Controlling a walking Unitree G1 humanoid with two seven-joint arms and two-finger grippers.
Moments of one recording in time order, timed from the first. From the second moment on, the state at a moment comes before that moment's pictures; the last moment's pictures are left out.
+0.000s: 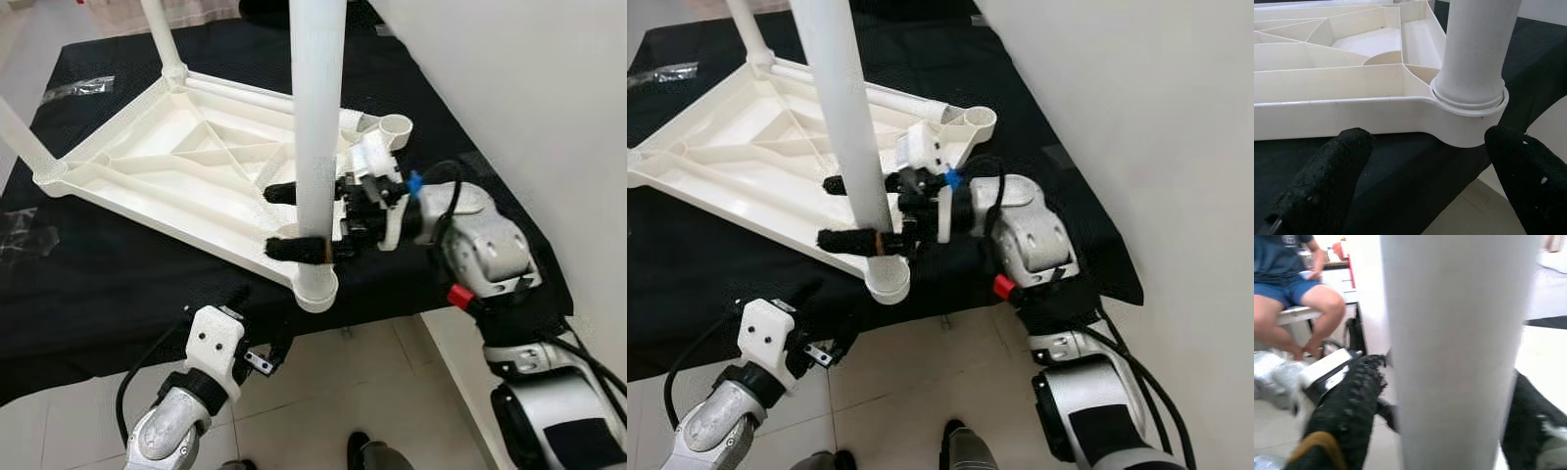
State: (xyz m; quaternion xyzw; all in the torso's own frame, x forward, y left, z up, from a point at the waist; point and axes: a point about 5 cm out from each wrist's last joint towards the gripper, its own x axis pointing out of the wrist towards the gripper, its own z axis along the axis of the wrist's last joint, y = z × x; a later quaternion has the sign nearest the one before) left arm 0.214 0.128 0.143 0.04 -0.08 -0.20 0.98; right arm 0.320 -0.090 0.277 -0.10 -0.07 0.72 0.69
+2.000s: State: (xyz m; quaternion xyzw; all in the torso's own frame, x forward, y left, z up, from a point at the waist) left arm 0.222 0.121 0.141 0.03 -0.08 -0.21 0.97; right arm 0.315 -0.080 0.271 -0.12 -0.05 0.71 0.69
